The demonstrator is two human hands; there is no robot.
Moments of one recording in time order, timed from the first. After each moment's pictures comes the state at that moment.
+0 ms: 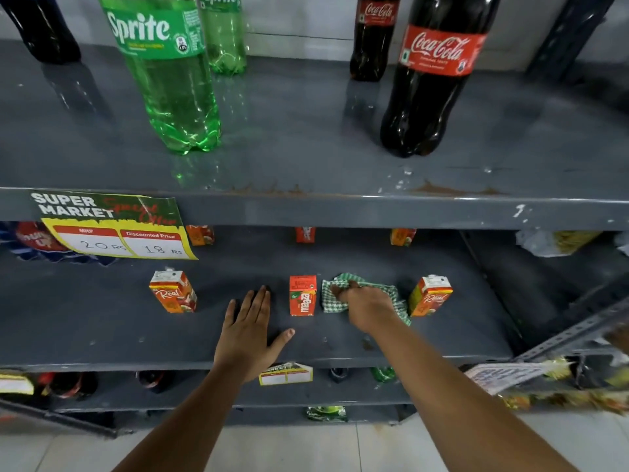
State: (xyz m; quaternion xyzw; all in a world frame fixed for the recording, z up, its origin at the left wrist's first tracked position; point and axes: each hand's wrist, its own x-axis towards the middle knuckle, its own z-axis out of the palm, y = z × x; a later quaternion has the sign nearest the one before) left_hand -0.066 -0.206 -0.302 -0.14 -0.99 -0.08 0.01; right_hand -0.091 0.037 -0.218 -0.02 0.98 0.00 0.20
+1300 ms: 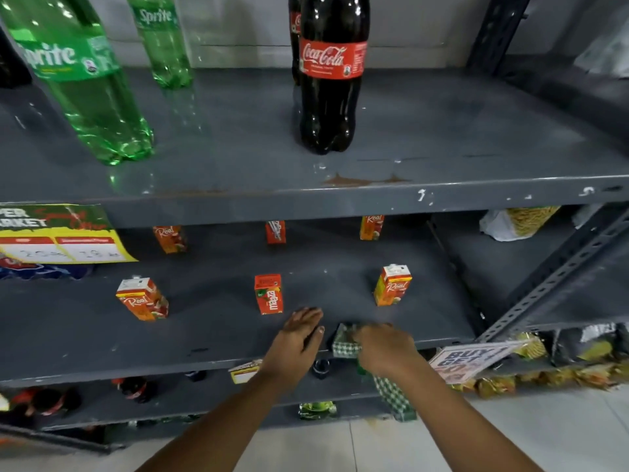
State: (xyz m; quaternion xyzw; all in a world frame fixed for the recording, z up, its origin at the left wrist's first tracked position) left_hand -0.028 -0.086 -0.292 -0.22 -0.89 -0.40 -0.01; right_hand 0.009 0.095 -0.207 0.03 0.97 -0.06 0.23
